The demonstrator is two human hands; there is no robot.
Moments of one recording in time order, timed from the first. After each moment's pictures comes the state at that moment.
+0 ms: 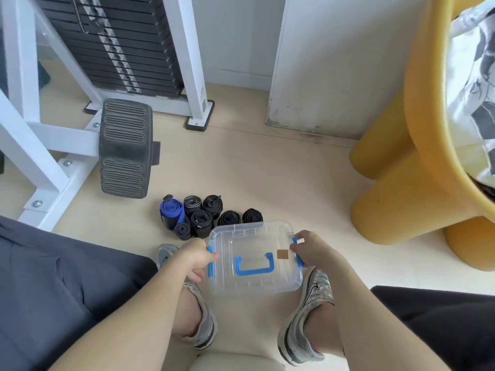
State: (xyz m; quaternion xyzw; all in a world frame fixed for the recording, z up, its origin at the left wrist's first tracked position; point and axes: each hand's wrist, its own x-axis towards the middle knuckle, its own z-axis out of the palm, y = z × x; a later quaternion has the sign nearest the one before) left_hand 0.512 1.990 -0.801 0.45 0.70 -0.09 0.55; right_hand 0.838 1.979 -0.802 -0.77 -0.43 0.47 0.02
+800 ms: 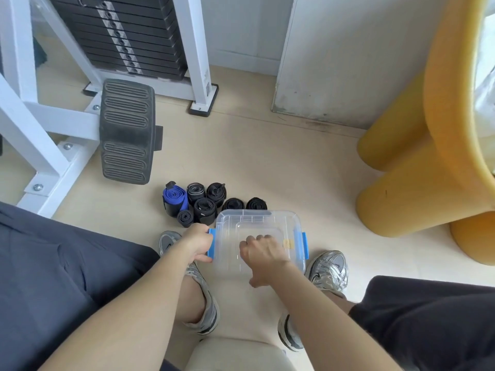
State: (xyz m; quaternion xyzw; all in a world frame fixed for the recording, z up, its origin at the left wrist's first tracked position) left_hand 0.507 1.994 -0.827 0.35 0.73 0.06 0.58; right_hand 0.708 1.947 -0.786 -0.46 -0.84 0.12 -0.25
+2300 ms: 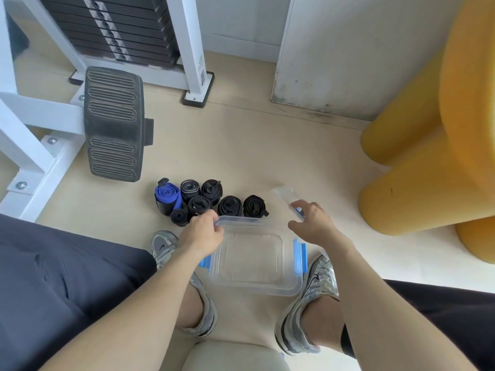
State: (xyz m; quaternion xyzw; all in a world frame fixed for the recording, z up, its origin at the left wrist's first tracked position) left_hand 0.531 2.004 -0.828 0.62 0.72 0.01 0.31; right_hand 0.834 2.014 -0.794 -0.74 -0.57 0.36 -0.04
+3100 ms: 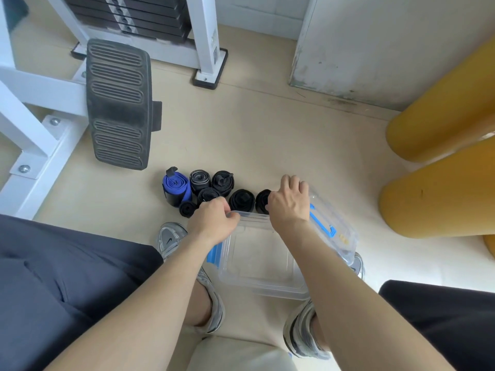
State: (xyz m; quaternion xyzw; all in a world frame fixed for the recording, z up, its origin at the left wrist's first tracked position) left_hand 0.533 2.026 -0.812 0.59 0.73 0.02 0.35; right_hand 0.722 2.053 -0.811 -0.65 -0.73 0.02 -0.21
